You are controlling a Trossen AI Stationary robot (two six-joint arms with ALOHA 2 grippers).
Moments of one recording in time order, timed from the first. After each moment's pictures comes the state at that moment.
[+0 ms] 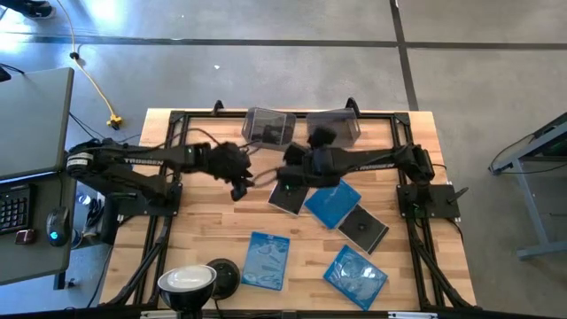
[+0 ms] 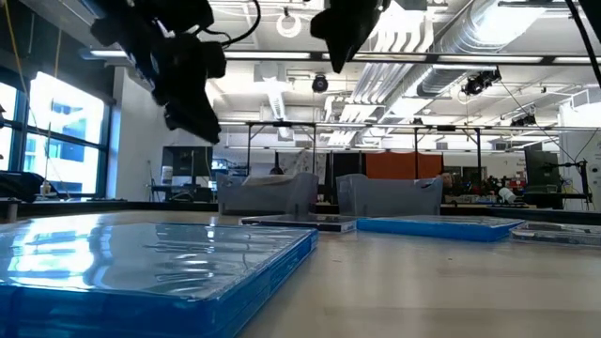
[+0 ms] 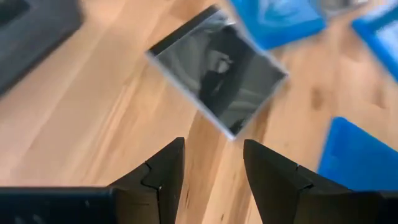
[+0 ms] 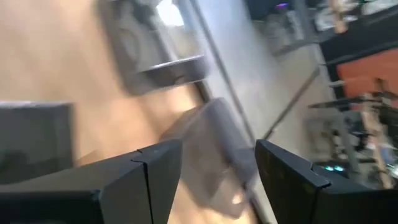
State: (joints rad) left arm 0.15 1.19 0.73 -0.34 0.06 -0.29; right arm 0.10 1.98 2.00 -1.45 0.93 0.43
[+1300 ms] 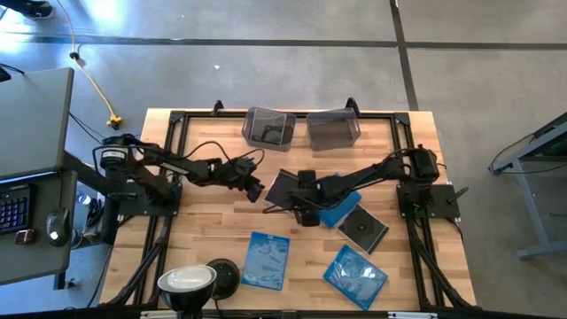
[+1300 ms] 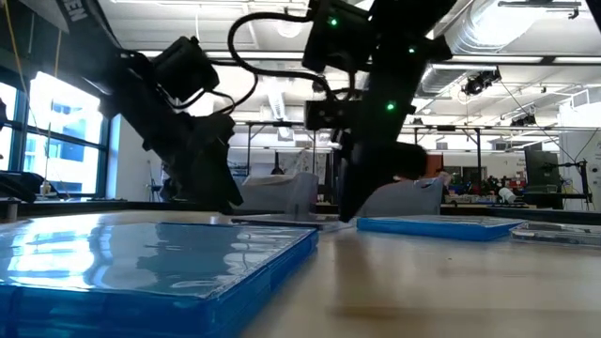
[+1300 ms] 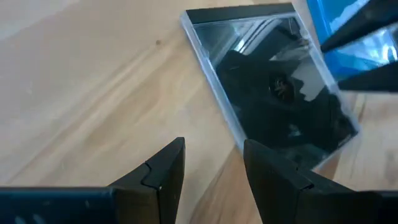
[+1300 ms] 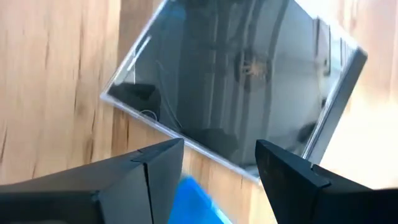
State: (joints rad) left arm 0.15 1.53 0.51 0.30 -0.02 -0.62; right arm 0.11 1.96 1.23 -0.48 0.30 -0.05
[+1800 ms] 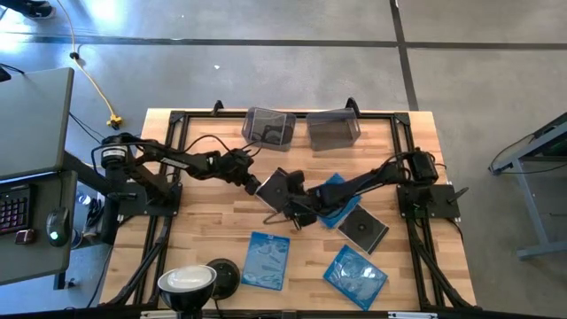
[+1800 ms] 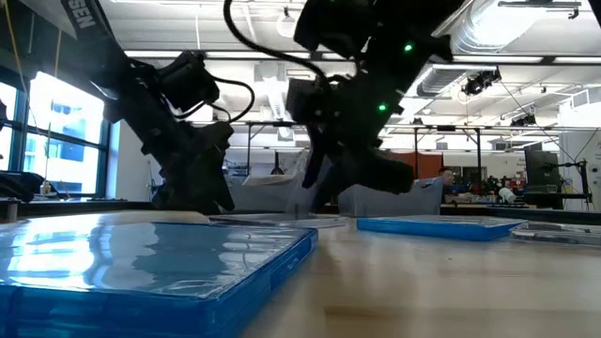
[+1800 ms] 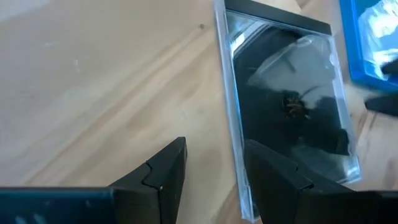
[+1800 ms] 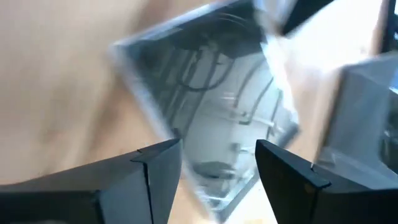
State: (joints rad) left arm 0.27 1.53 0.51 0.22 0.10 -0.66; right arm 0.17 1.97 1.23 -0.30 0.50 -0.40
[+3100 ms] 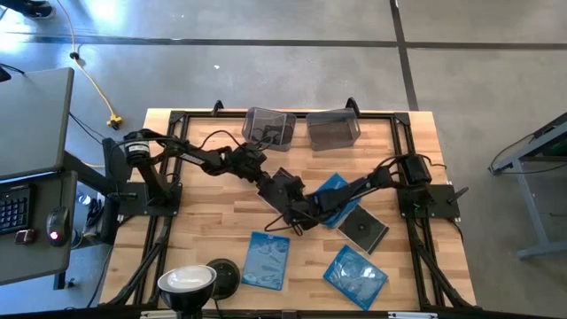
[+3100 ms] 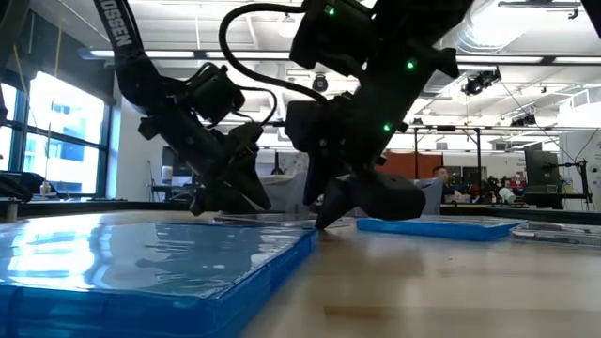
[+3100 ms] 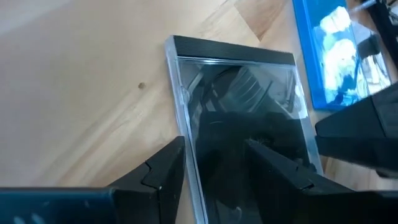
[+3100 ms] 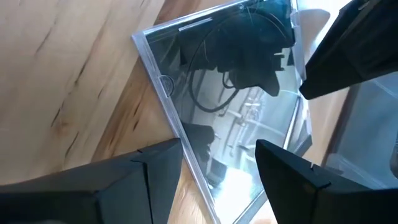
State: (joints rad) left arm 0.27 1.76 0.64 0.38 0.29 -0.63; right arm 0.15 2.04 1.23 -0.28 0.60 -0.50
